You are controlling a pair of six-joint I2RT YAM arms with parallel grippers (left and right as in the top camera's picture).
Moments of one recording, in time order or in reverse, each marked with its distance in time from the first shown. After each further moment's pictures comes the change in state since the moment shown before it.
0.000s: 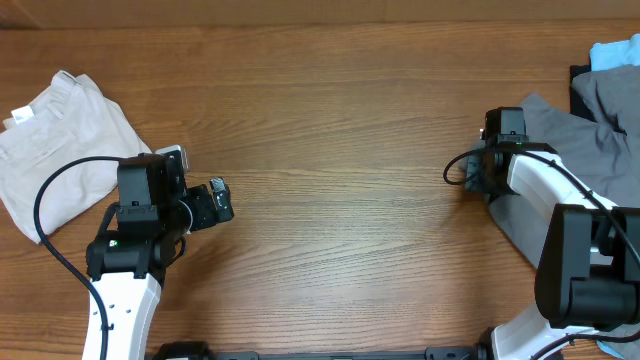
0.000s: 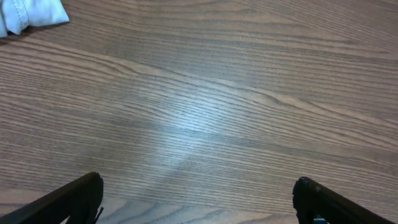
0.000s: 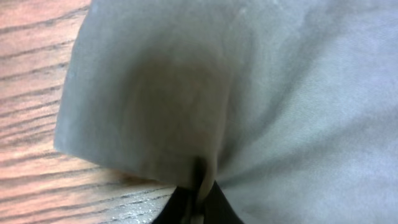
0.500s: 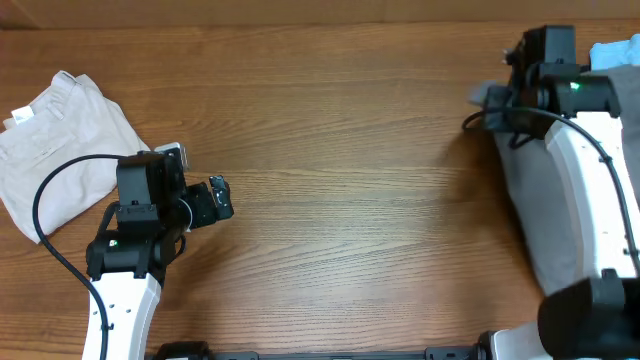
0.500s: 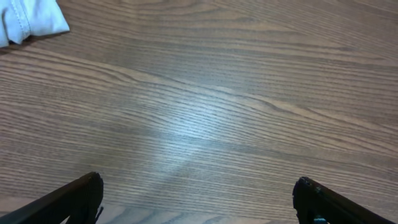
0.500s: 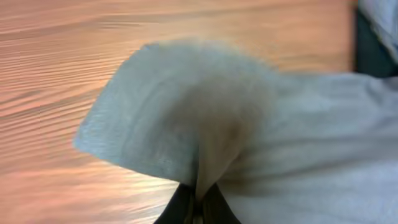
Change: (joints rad) left arm 0.000 0.000 0.000 0.021 0.000 0.000; right arm 0.060 -0.140 0.578 -0.499 -0.146 0.003
